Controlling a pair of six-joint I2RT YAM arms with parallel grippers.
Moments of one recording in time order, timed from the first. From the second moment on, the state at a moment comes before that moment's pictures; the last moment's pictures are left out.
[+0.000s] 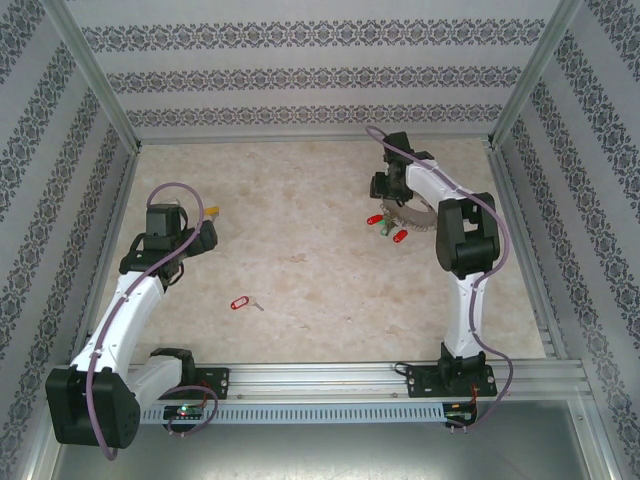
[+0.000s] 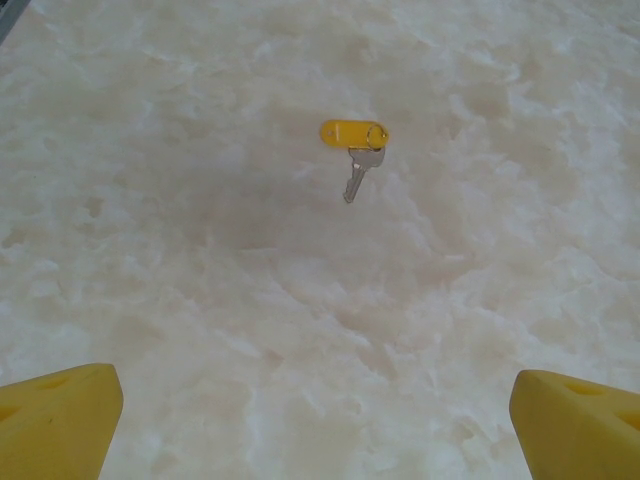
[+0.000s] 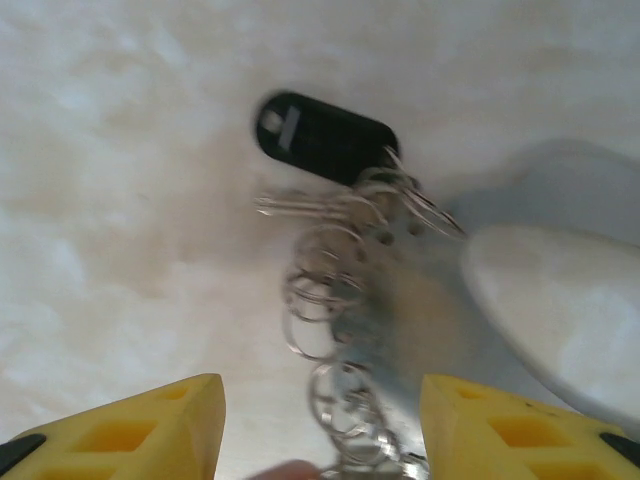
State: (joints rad) left arm -0.01 1.03 0.77 -0.53 -0.13 -0.33; right arm 0.18 2.16 1.71 -0.70 0.00 0.30
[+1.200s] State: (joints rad) left arm -0.01 1.07 0.77 -0.53 -0.10 -0.33; right arm -0.04 2.28 1.82 -0.93 0.10 0.12
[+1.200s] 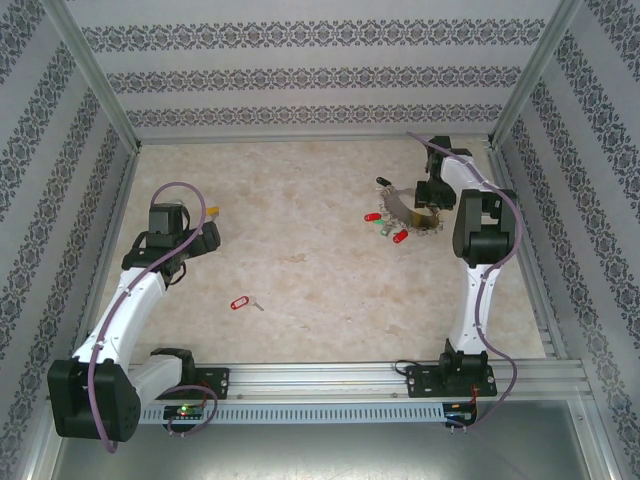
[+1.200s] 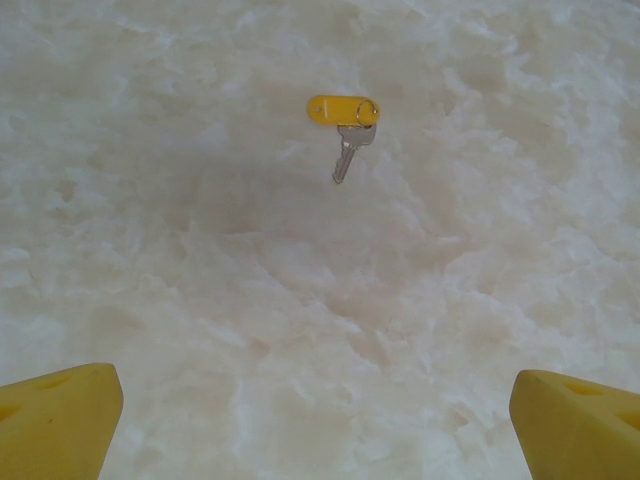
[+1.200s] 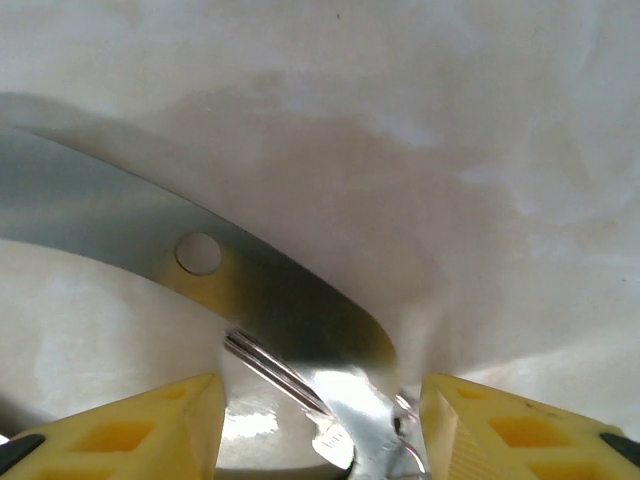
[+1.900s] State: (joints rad) left arm -0.01 1.07 0.77 -0.53 -0.10 -0.34; right arm -0.05 2.37 1.98 -1.09 0.09 -0.01
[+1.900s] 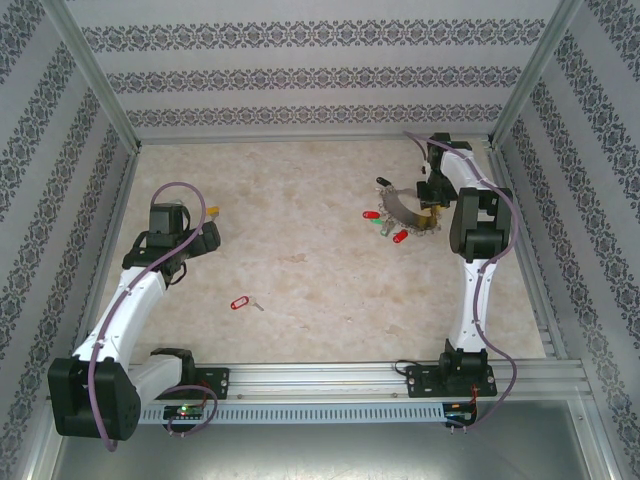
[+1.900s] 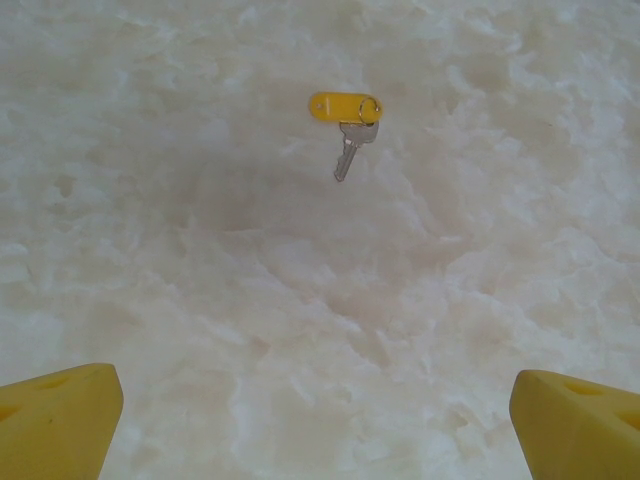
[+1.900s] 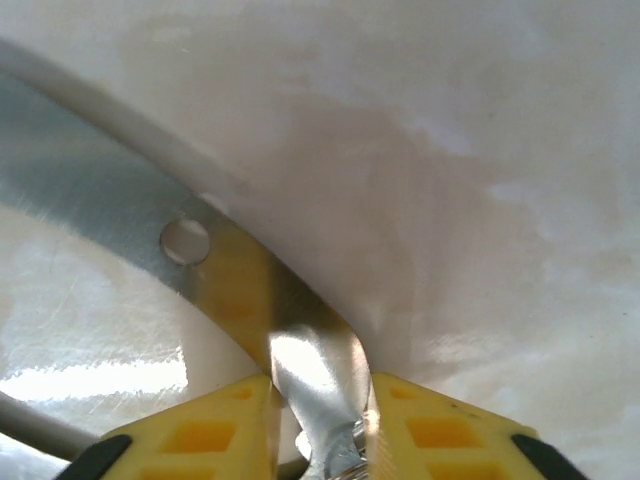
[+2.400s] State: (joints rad) left arm -0.01 1.07 0.77 -0.52 0.01 -0.39; right arm 0.05 2.20 1.72 -1.01 0.03 -0.02
